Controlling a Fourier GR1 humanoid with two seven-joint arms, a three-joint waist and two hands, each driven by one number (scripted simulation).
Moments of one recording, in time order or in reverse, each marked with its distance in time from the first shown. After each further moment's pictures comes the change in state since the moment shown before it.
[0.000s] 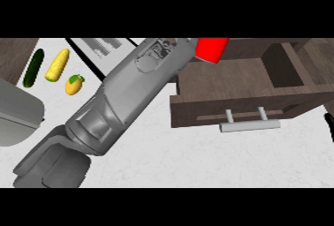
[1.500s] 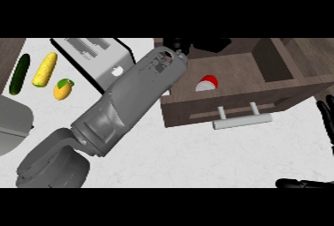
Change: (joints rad) left arm 0.047 0.000 -0.251 0.126 0.150 0.189 -0.133; right arm -0.092 -0.017 0.023 0.033 0.015 -0.008 0.010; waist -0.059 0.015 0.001
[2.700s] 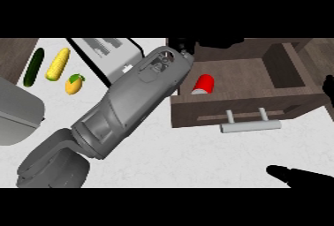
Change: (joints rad) left arm 0.011 0.000 0.015 -0.081 0.175 0.080 -0.100; right arm -0.078 -0.168 0.134 -0.072 0.514 -0.015 -0.114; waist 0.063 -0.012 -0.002
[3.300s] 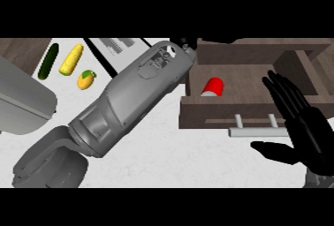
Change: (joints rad) left arm -0.027 0.011 0.009 -0.016 -0.009 -0.003 0.057; right arm -0.104 -0.050 0.164 0.282 0.444 -0.119 -0.036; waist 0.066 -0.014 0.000
